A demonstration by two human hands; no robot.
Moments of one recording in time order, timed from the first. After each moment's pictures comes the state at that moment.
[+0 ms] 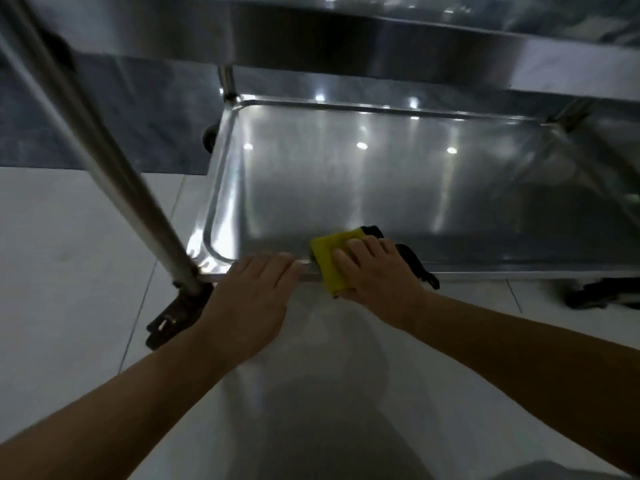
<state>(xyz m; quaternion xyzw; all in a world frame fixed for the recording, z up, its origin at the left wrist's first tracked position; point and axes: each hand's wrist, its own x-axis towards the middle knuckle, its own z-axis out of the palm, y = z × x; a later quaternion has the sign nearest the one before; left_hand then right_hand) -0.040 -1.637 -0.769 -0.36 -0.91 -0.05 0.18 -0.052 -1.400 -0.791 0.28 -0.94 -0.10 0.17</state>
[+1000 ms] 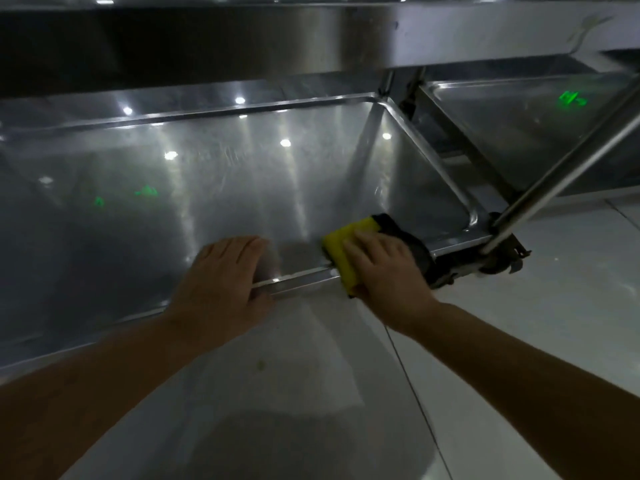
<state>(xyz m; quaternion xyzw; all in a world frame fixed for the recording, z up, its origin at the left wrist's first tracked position) -0.071 -1.323 -0.762 -0.41 -0.91 -0.07 0.07 0.016 -1.074 -0.788 0.04 -0.99 0.00 0.09</state>
